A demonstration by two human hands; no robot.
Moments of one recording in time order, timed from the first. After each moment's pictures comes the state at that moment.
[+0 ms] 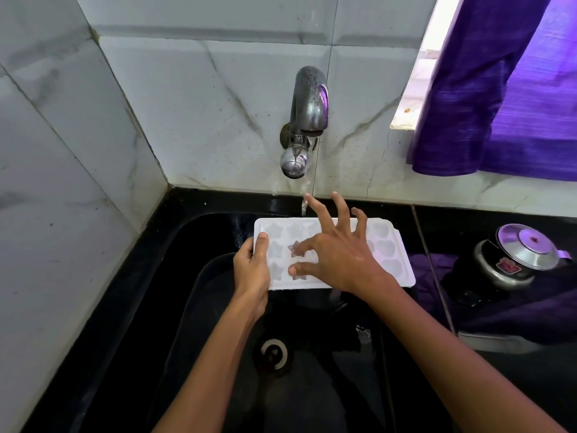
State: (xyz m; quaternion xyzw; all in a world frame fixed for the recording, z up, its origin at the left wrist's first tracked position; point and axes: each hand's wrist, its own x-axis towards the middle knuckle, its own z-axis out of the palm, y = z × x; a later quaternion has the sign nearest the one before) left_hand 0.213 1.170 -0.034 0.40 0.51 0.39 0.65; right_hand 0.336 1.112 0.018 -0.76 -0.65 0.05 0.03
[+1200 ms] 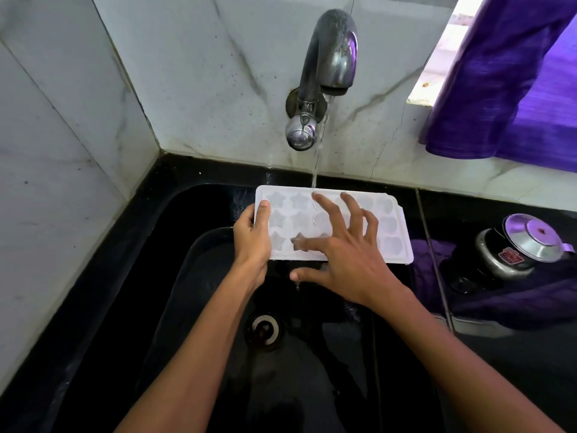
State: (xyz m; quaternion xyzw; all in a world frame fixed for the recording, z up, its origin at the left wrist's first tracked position) left_hand 0.222 1.180 -0.038 0.42 0.51 0.41 0.63; right_hand 0.336 1.083 -0.004 -0.73 -0.68 0.03 0.06
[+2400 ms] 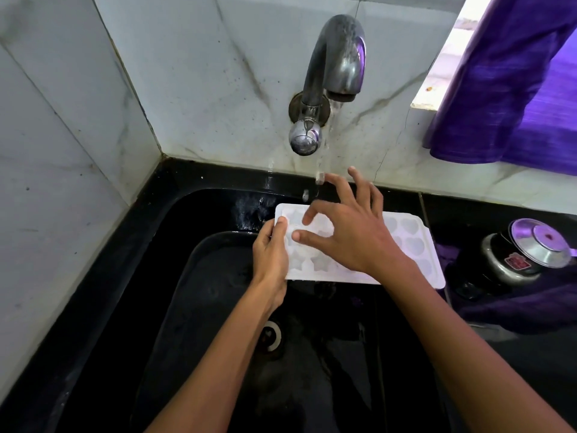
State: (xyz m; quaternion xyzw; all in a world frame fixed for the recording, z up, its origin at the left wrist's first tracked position) left_hand 0.229 1.153 -0.032 0.37 0.48 0.36 0.71; right_hand 0.342 1.113 0.024 -0.76 -0.64 0.05 0.12
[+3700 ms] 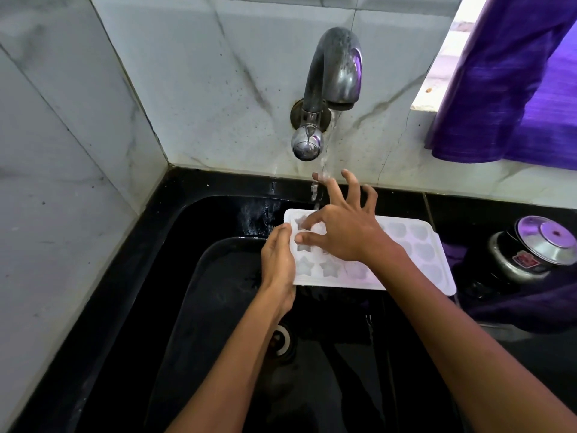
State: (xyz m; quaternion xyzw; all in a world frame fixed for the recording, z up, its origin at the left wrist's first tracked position) left_hand 0.232 1.153 -0.030 0.36 0.50 0.35 0.71; right_hand 0.340 1.136 0.022 -0.77 -0.64 0.05 0.01
